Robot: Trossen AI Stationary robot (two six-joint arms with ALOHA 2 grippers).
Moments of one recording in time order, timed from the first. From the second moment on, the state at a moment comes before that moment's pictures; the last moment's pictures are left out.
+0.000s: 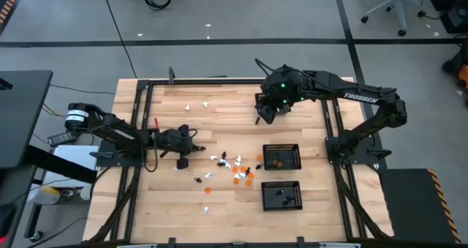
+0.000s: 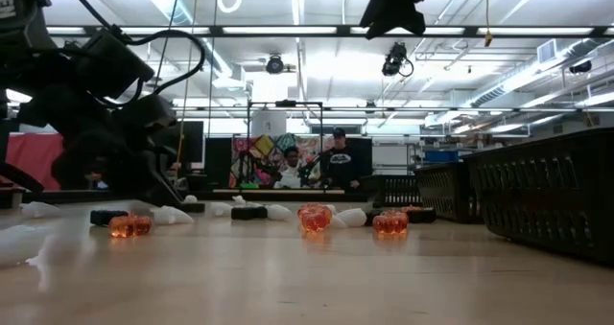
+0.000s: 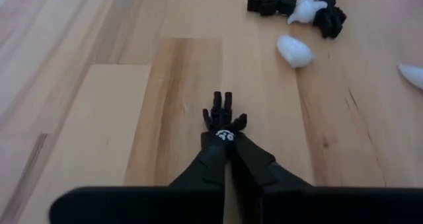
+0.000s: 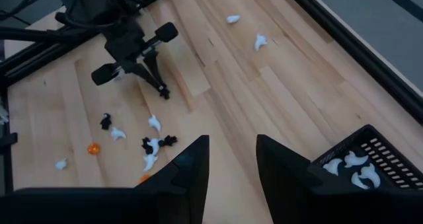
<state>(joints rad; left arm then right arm) 0.04 1.39 0.11 0.60 -0.02 0.01 -0.22 1.41 1.48 -0.85 0.01 0.33</state>
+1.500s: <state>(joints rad) -0.02 1.32 0.15 0.70 0.01 -0.22 -0.19 1.41 1.48 -0.86 0.01 0.31</state>
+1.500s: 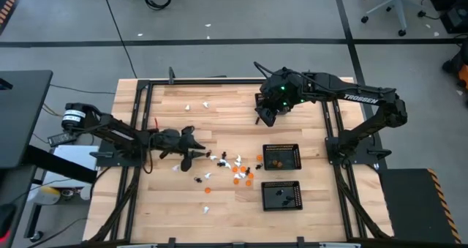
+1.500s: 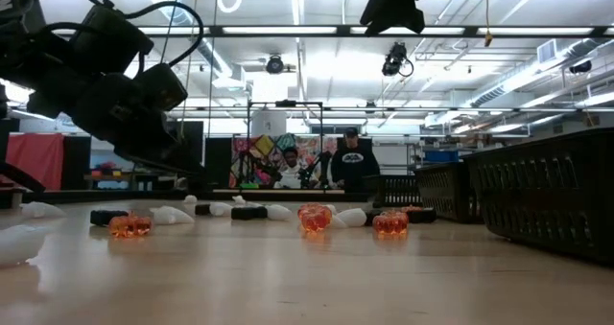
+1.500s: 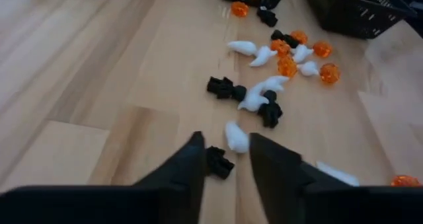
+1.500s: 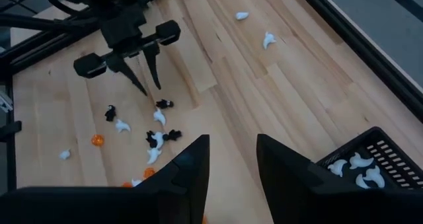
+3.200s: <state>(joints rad) -0.12 1.76 0.25 0.99 -0.09 -0.21 -0.19 1.40 1.48 -0.87 -0.03 0.29</state>
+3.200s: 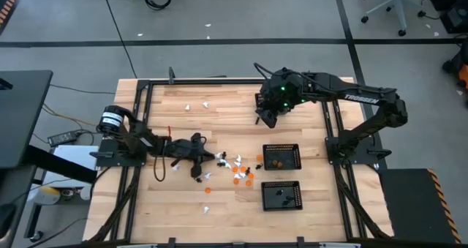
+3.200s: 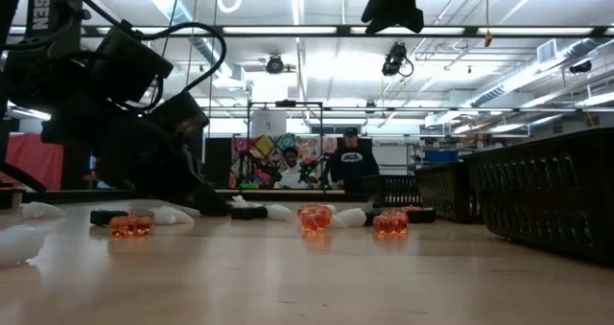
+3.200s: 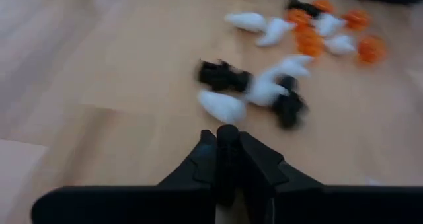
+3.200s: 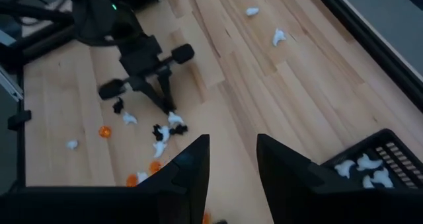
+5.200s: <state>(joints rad) -0.25 2.36 1.55 0.53 0.33 0.01 -0.33 1.15 1.49 -1.01 0.06 0.16</state>
